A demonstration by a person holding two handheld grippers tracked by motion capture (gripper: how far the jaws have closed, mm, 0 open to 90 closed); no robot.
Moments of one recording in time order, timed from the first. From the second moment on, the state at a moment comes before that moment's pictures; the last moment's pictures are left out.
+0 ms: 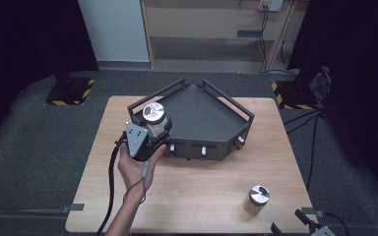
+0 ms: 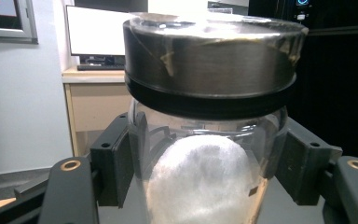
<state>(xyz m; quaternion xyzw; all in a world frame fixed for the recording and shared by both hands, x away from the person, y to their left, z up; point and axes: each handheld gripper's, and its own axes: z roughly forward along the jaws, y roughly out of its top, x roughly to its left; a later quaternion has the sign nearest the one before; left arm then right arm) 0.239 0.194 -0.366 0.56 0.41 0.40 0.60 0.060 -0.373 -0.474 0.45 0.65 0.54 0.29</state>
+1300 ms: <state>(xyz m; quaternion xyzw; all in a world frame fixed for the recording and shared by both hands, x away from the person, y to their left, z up) 0.303 0.184 -0.365 0.58 0.41 0.41 0.57 0.065 -0.374 -0.475 0.46 0.65 0.54 0.28</state>
